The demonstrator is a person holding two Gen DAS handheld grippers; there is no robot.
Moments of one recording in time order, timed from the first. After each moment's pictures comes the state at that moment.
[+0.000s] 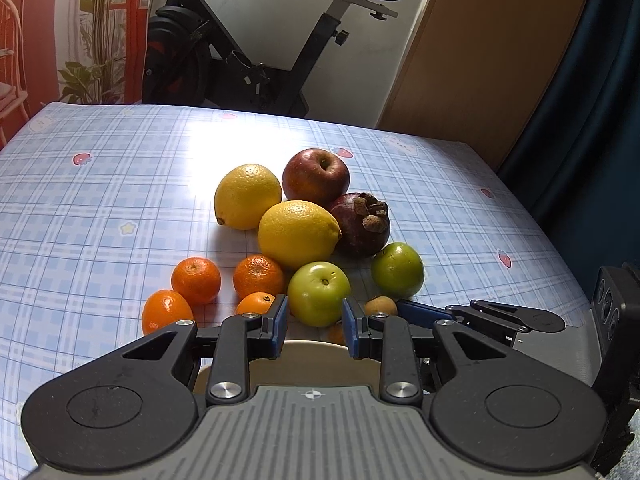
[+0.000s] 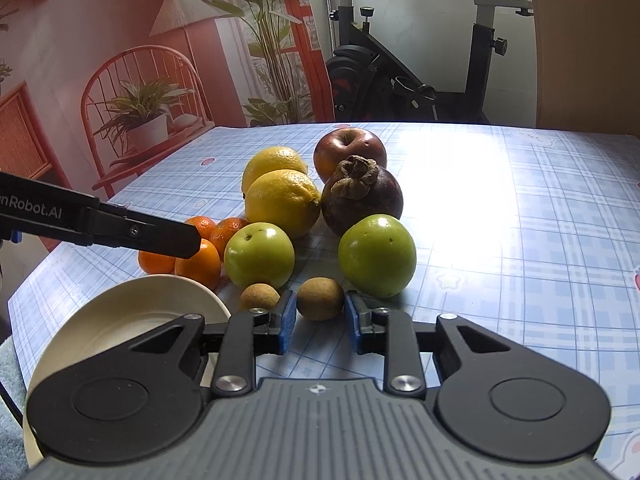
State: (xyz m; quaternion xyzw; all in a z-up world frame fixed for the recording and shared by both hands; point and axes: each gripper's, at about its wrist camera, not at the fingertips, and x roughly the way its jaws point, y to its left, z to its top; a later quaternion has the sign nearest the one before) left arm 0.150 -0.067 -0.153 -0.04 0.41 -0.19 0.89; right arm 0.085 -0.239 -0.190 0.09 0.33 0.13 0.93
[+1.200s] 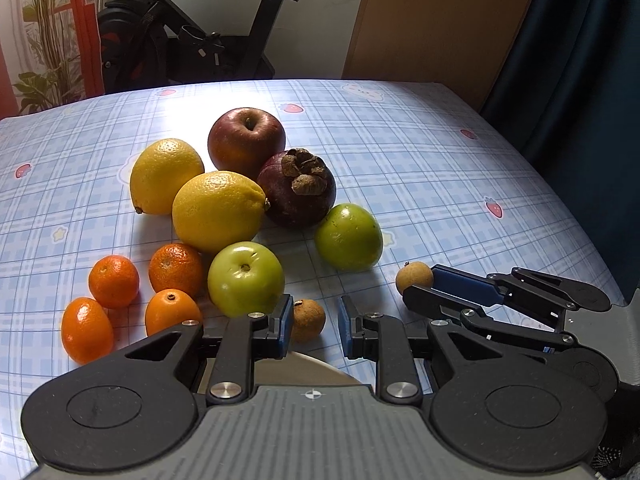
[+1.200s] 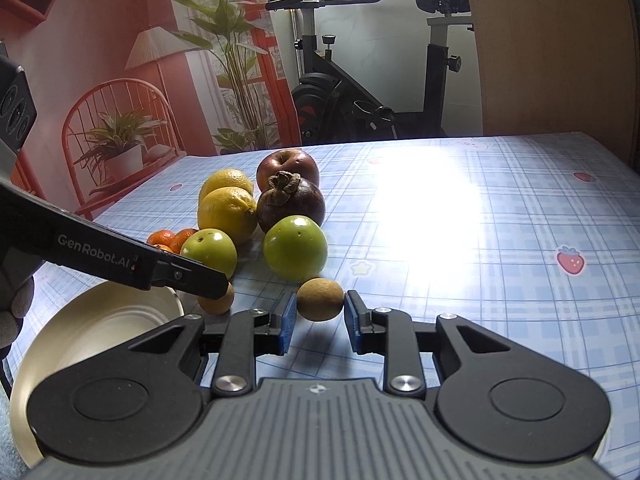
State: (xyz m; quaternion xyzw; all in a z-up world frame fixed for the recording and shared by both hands) left arm 0.159 -0.130 -0.173 0.02 0.45 -0.22 0.87; right arm 0.045 -0.283 -0.188 0.11 0.30 0.08 0.95
